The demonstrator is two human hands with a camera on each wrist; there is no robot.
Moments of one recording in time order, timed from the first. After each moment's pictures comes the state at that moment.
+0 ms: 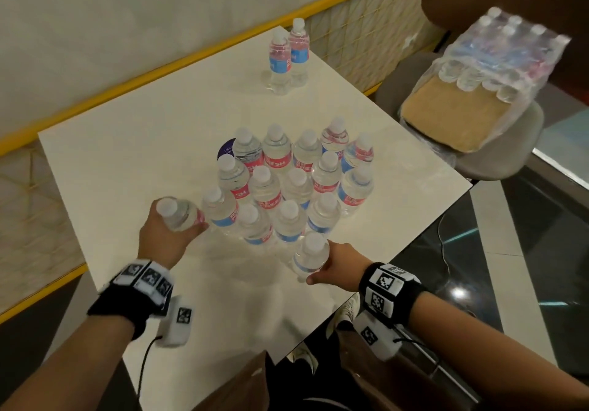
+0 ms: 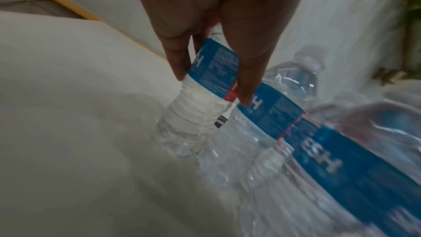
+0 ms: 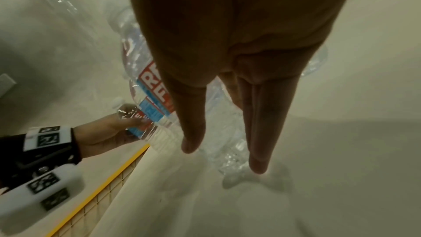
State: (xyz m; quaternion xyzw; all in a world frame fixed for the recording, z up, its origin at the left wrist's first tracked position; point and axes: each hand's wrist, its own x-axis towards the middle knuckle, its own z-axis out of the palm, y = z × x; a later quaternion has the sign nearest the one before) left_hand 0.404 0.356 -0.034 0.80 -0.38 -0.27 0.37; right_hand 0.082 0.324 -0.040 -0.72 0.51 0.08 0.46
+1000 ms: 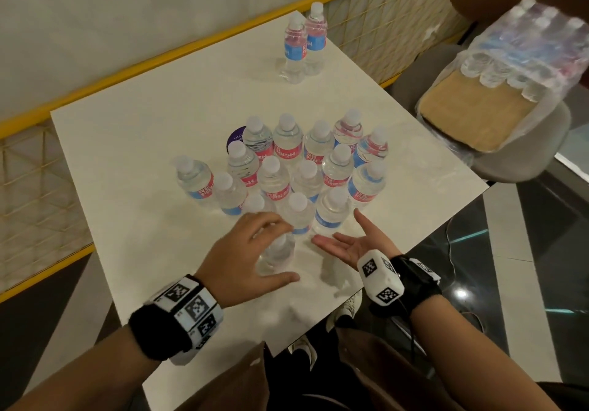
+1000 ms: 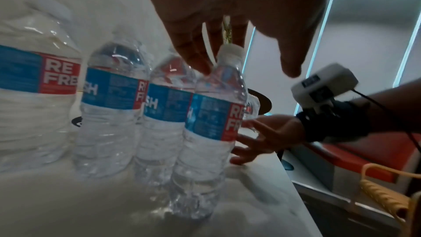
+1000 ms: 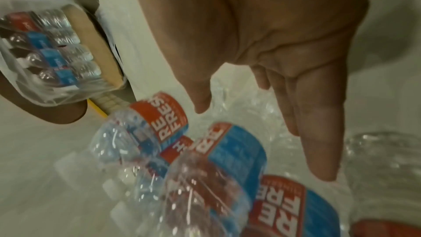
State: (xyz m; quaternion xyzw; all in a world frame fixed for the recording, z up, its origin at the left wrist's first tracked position) left_hand 0.304 0.390 0.012 0.54 -0.79 -0.17 0.24; right_hand 0.060 0.293 -0.059 0.18 0.41 -0.25 0.86
